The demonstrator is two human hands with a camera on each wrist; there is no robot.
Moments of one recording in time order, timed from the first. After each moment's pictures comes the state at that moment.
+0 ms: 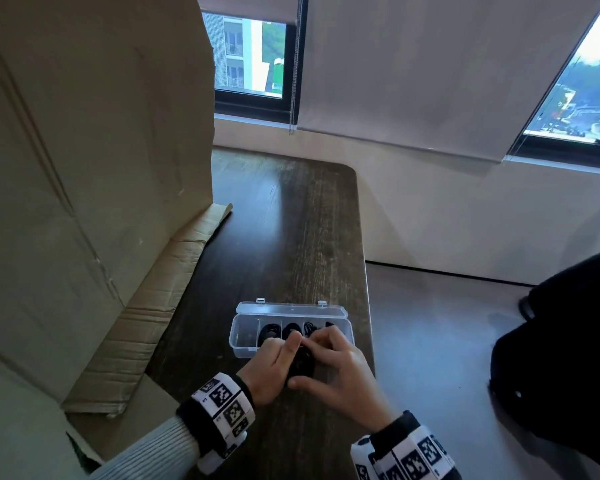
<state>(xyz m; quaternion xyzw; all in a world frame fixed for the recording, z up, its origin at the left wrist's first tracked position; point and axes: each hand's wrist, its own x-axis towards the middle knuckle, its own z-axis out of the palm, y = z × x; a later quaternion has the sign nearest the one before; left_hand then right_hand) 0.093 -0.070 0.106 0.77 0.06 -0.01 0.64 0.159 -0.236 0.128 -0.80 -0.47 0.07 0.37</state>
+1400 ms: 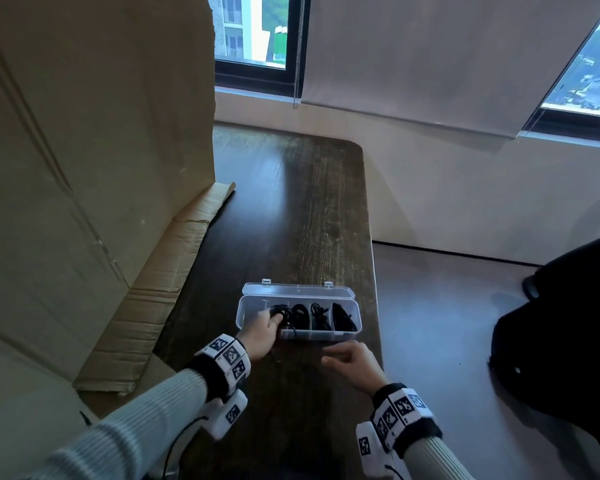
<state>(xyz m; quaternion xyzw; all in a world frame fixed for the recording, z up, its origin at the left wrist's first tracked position) 0.126 -0.026 0.057 0.83 0.26 -0.06 0.49 0.207 -0.243 0.022 -0.85 -0.23 0.30 0.36</state>
